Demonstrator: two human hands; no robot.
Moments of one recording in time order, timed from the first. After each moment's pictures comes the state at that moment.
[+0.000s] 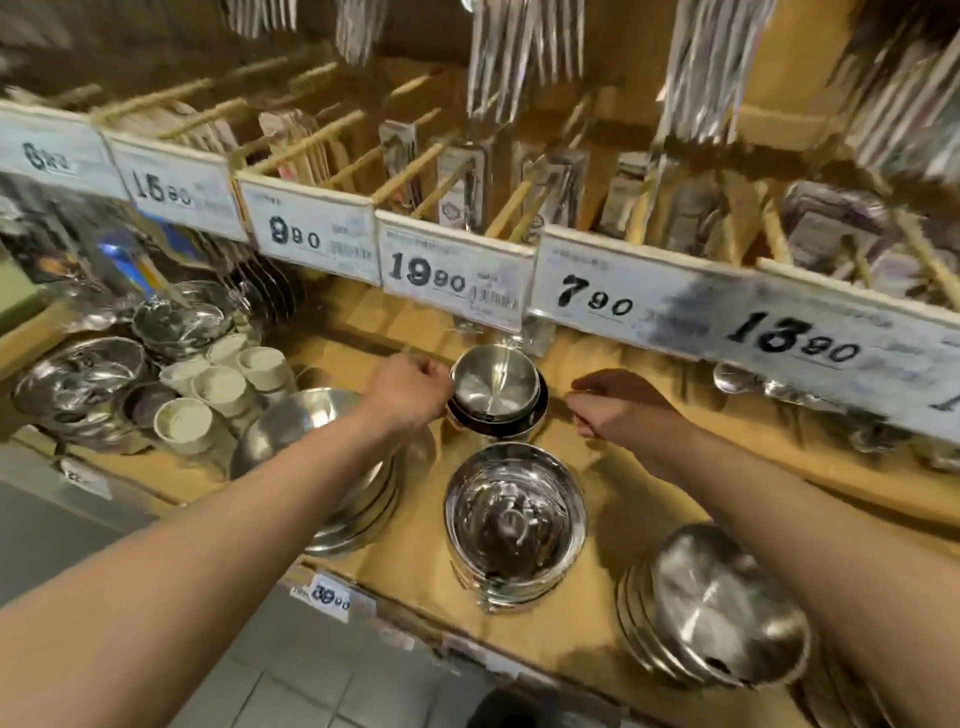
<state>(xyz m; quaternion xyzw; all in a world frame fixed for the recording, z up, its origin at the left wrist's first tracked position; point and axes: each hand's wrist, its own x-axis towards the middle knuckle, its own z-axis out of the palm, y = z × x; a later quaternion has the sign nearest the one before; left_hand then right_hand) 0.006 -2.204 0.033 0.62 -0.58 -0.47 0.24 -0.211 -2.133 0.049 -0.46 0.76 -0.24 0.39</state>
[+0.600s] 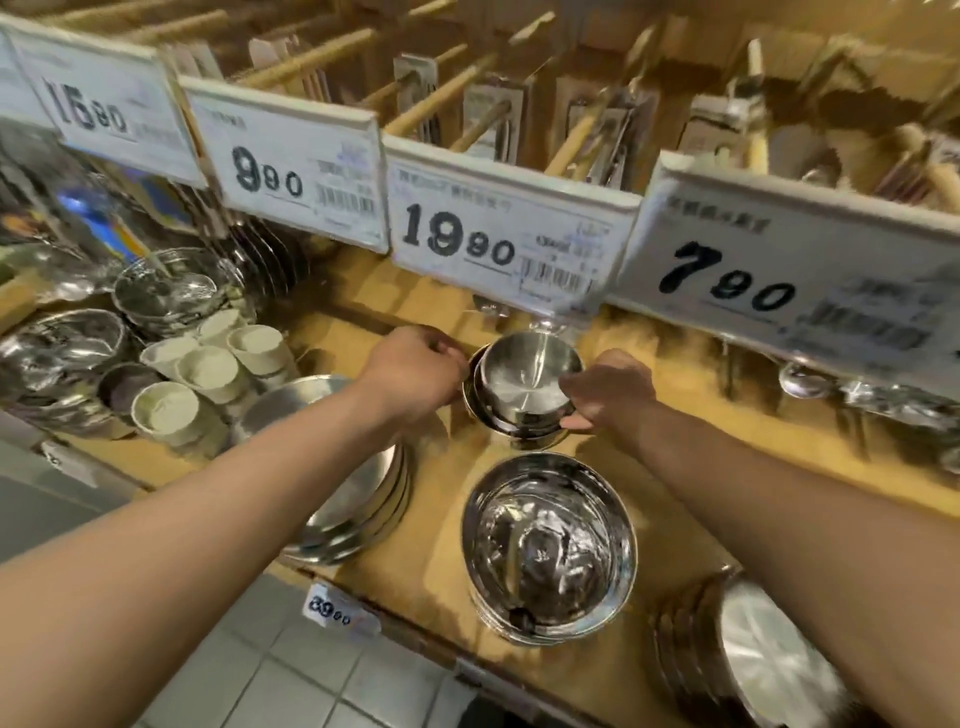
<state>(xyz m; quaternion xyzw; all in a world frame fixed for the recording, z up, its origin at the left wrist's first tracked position) 0.011 -2.233 0.012 0.61 -0.58 -0.48 0.26 -0.186 -2.202 -0.001 -0.35 0.81 -0.23 0.40</state>
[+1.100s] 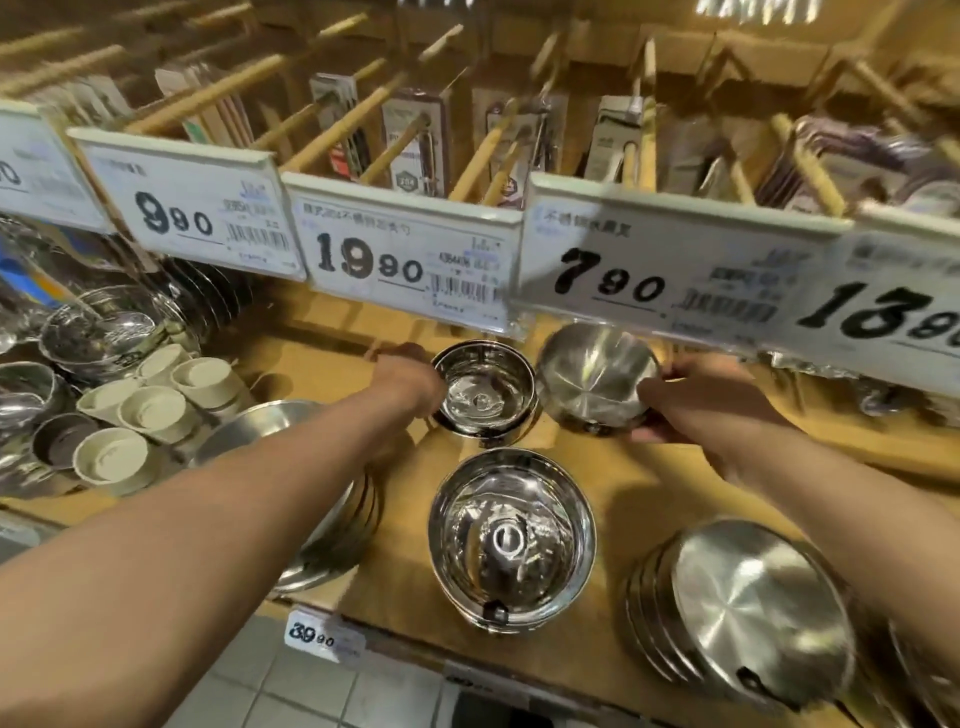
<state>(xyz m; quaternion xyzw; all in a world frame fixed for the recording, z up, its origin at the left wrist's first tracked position) -0.034 -2.261 -0.011 0.65 -0.72 -0.23 0.01 -0.246 -2.115 0.048 -0.27 0.80 -0.37 0.39</state>
